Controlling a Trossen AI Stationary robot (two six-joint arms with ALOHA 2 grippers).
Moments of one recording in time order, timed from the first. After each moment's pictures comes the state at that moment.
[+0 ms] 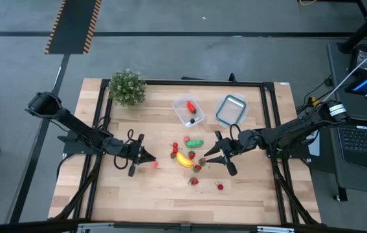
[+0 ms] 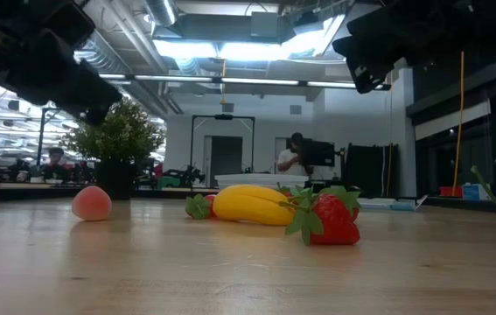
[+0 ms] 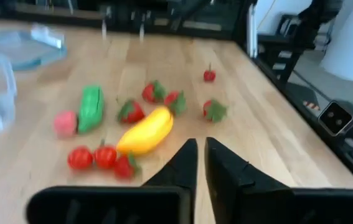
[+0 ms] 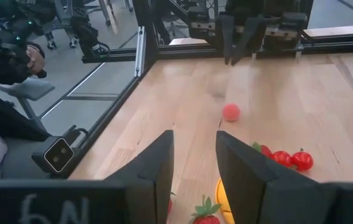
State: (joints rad) left arm -0.43 1.14 0.18 0.66 -0.28 -0.26; right arm 0.26 1.27 0.48 0.56 -0.06 0.16
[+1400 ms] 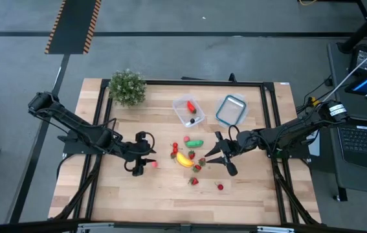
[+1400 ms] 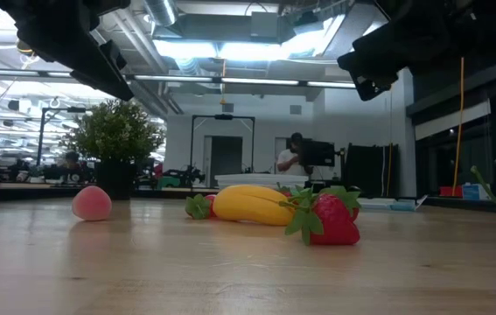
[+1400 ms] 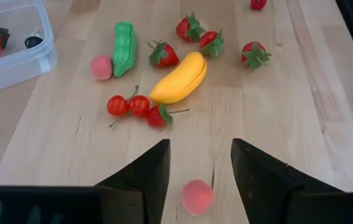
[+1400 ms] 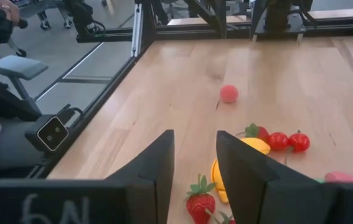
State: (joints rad) left arm -0.43 1.14 0.66 -0.27 -0.33 -0.39; right arm 0.26 1.27 0.48 0.49 -0.06 0.13
